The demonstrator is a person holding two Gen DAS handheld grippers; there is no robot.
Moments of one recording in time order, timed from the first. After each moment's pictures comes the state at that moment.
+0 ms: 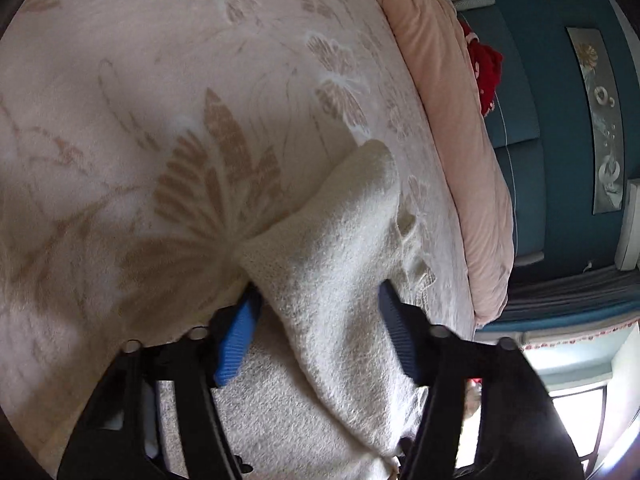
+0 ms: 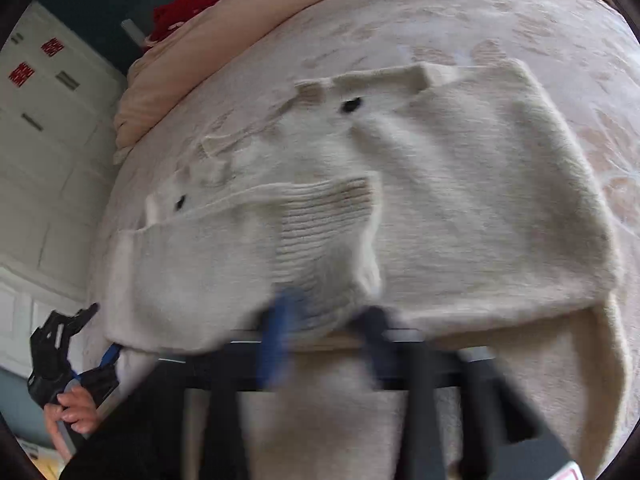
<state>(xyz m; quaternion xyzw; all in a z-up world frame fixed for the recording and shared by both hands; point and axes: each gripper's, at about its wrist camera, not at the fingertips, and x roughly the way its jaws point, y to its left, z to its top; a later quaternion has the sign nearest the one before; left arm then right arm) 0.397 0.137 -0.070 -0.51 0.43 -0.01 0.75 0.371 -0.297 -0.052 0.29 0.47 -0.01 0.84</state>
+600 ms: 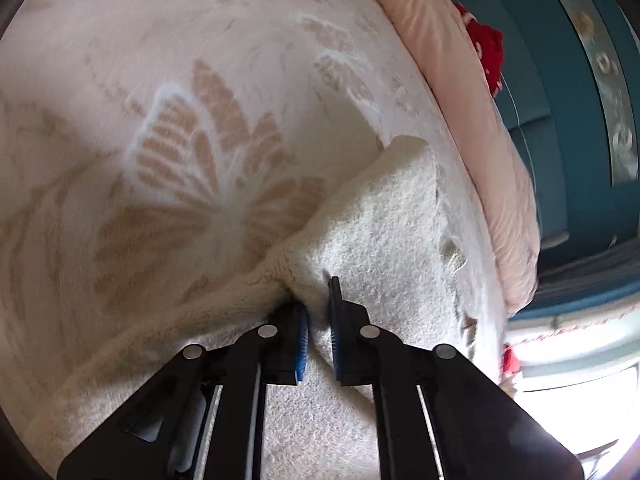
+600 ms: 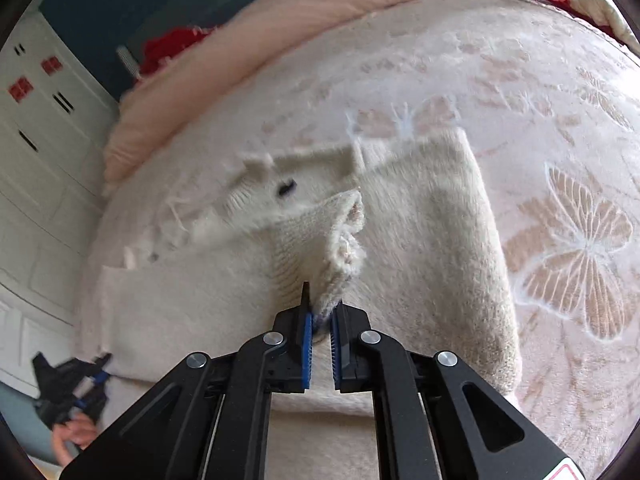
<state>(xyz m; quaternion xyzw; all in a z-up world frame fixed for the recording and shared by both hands) 0.407 0.103 -0.077 -0.43 0.45 0.00 0.78 0.363 -0.370 -0.021 0.27 0.40 -0.05 0.87</state>
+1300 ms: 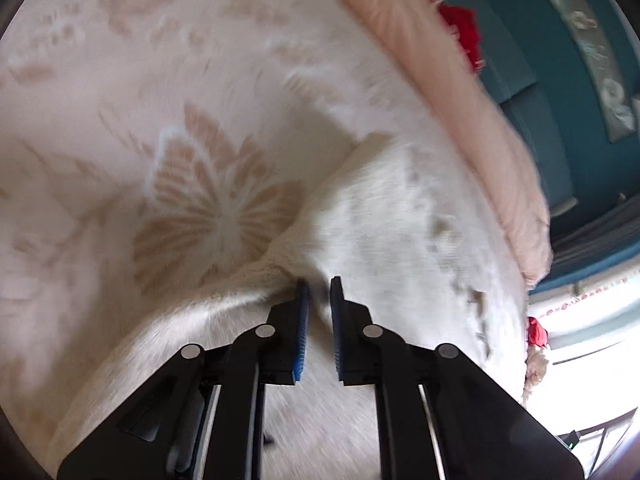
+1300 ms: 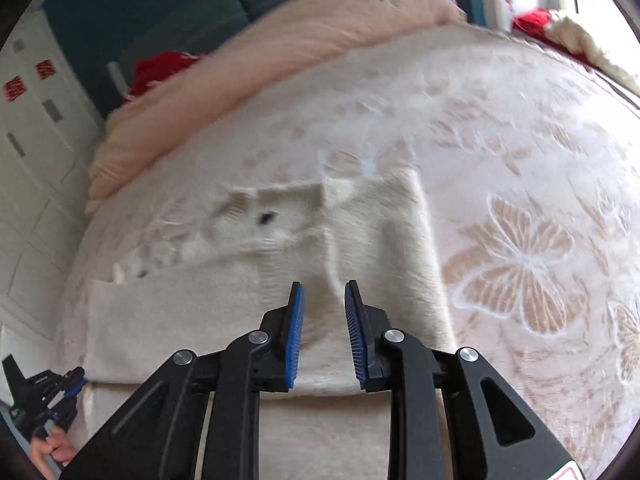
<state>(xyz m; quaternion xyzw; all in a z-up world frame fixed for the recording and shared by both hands) 0.377 0.096 -0.025 -0.37 0.43 -0.02 0.82 0.336 -0.360 0.010 0.23 0.37 -0.10 0.89</state>
